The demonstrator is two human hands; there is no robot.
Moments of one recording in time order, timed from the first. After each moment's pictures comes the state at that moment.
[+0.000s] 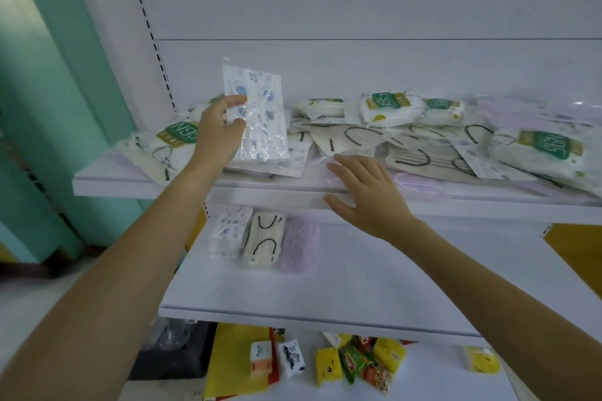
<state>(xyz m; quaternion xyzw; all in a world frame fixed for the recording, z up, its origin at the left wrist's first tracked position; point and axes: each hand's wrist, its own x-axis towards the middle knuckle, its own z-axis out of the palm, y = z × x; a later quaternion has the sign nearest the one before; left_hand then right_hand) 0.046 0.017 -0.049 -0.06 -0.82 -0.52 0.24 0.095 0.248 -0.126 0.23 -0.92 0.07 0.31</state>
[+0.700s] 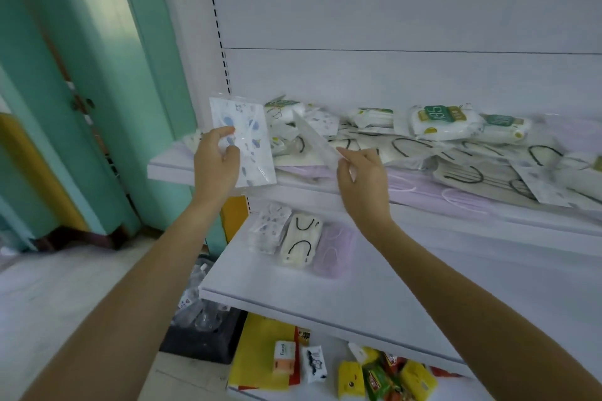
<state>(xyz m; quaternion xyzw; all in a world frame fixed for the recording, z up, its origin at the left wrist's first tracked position) 0.088 -0.049 -0.082 0.05 -0.82 -0.48 0.32 0.085 0.161 -0.107 0.12 -0.83 0.45 0.31</state>
